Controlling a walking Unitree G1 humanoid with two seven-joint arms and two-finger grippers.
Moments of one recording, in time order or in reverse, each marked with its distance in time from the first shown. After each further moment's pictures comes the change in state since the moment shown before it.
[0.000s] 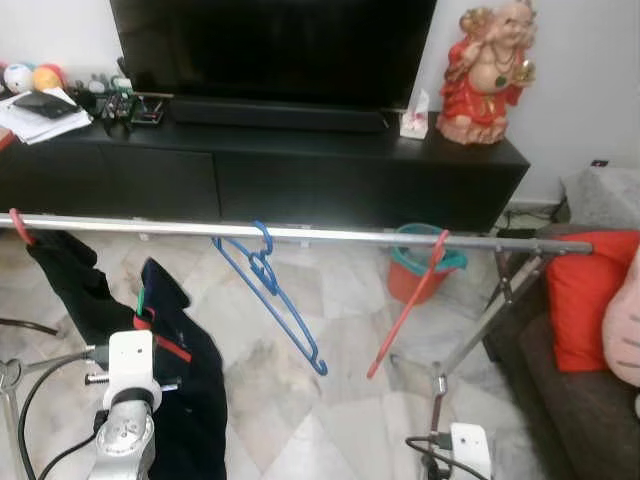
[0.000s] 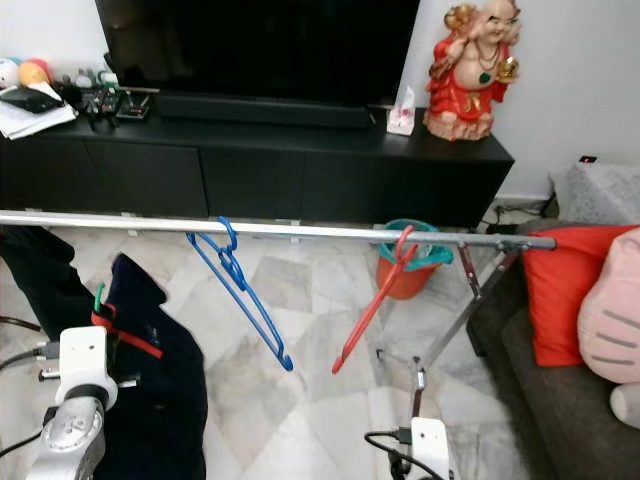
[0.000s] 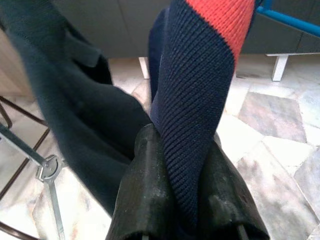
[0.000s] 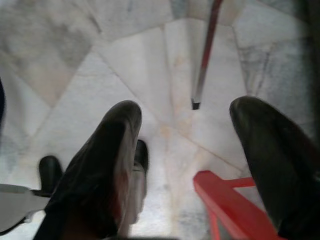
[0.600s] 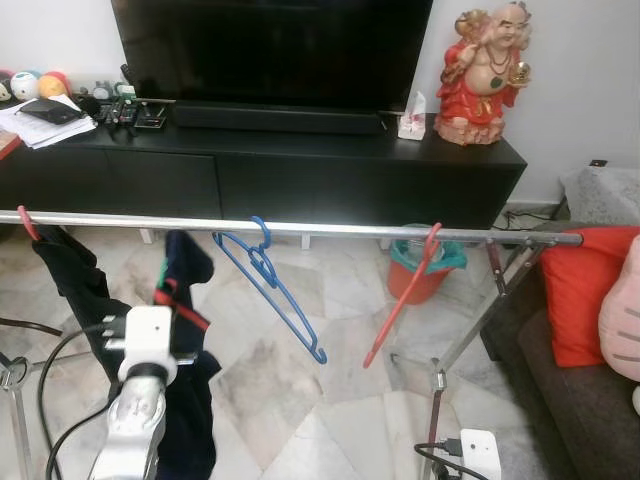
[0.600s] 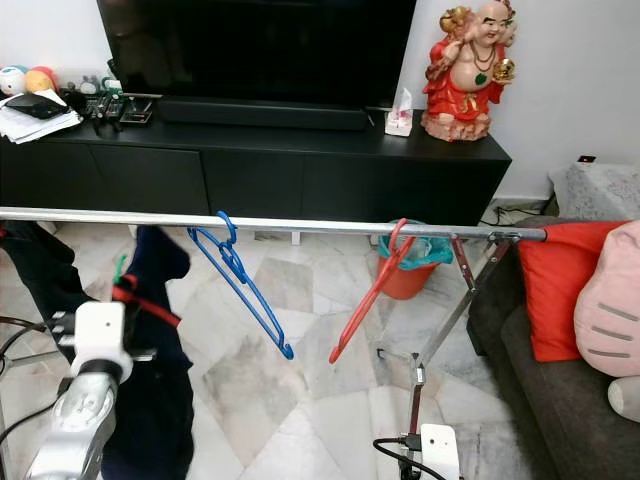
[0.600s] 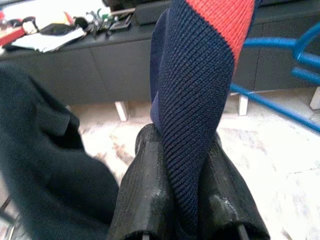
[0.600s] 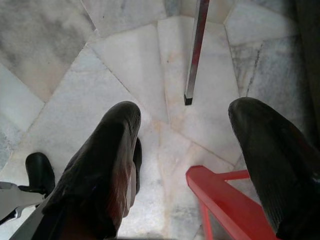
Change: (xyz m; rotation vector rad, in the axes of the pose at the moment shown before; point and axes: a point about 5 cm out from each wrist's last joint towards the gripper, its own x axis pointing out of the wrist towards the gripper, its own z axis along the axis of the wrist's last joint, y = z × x) left arm 0.021 -0.018 0.041 0.026 -0.166 -0.124; right arm -0.001 -0.002 -0.005 -0.001 0.014 -0.003
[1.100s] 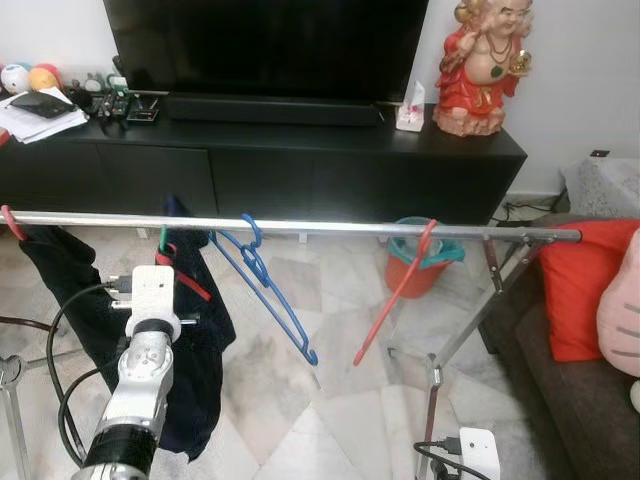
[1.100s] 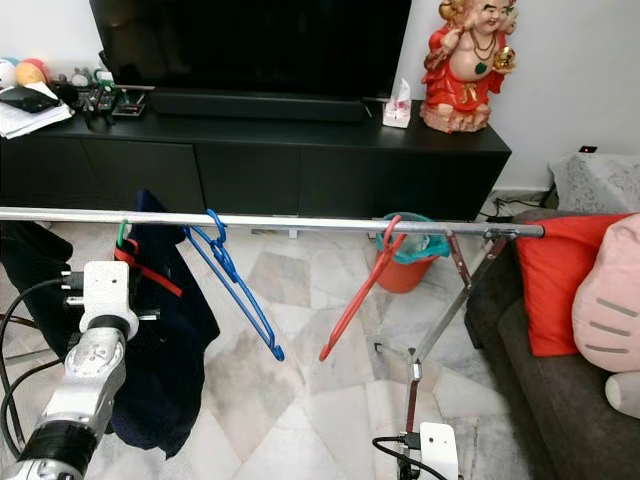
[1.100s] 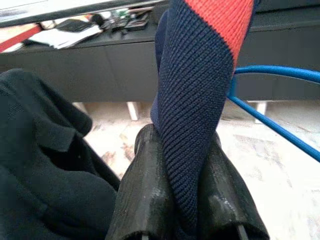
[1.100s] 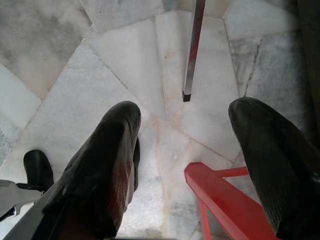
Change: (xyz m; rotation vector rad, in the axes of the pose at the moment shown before) left arm 0.039 0.006 0.016 -0.043 0.024 0.121; right arm 0.000 0.000 0.000 0.000 0.001 0.005
